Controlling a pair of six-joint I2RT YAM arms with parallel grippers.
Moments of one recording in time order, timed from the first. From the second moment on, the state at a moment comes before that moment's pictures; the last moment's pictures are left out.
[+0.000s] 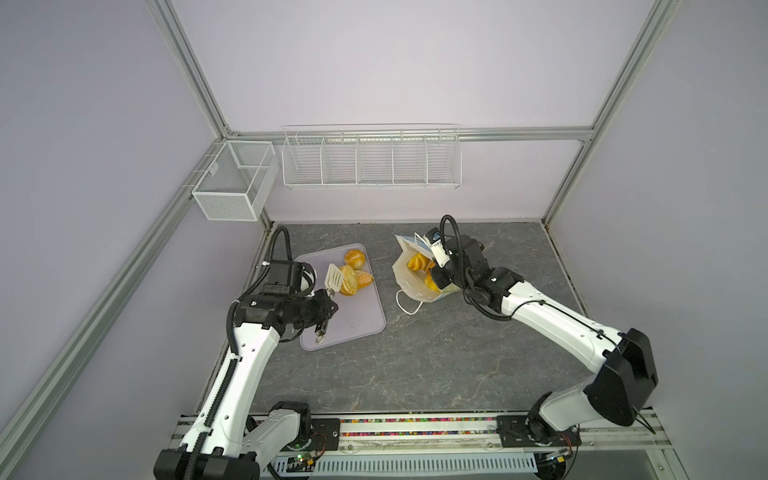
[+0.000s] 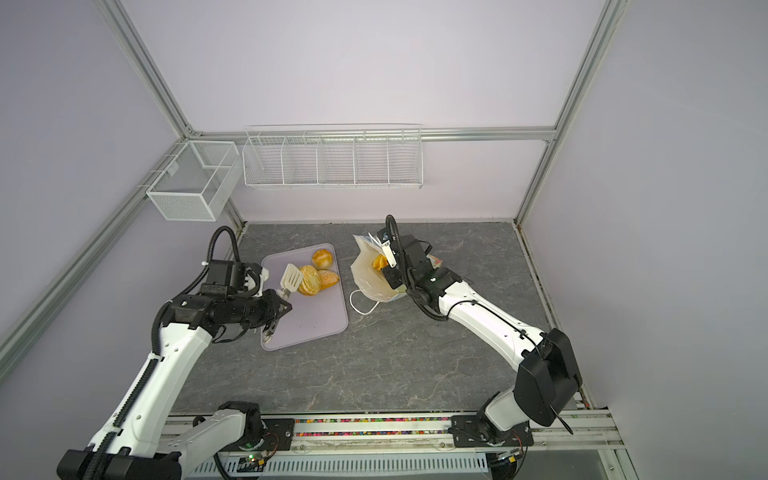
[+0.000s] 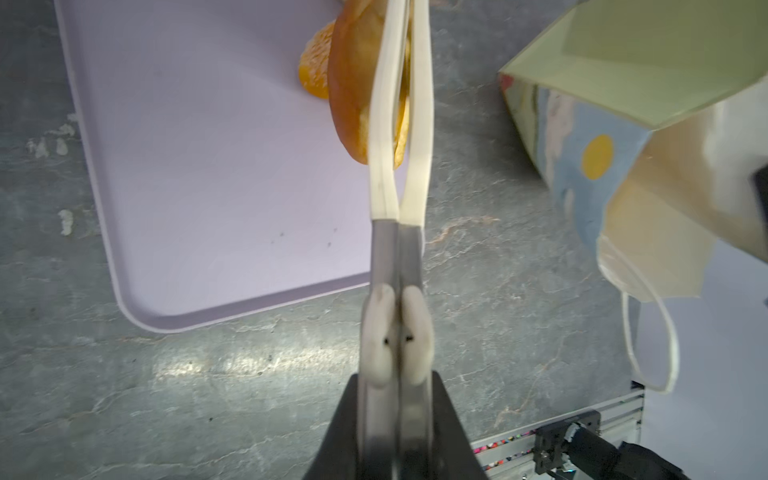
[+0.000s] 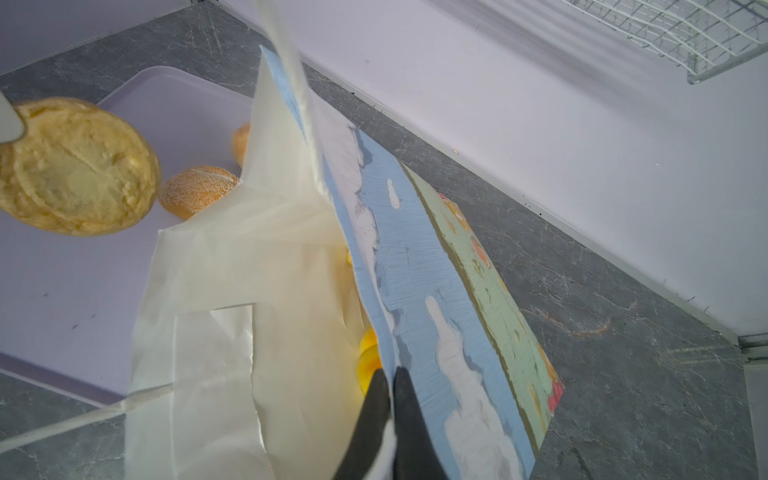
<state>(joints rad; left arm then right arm) -0.16 1.08 1.07 -1.03 0.32 -0.43 0.70 1.49 1.26 -0.35 0.23 -0.10</state>
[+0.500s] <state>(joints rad) -0.13 1.25 1.18 -1.11 0.03 -0.30 0.67 1.39 1.22 -0.40 0.24 -0.13</state>
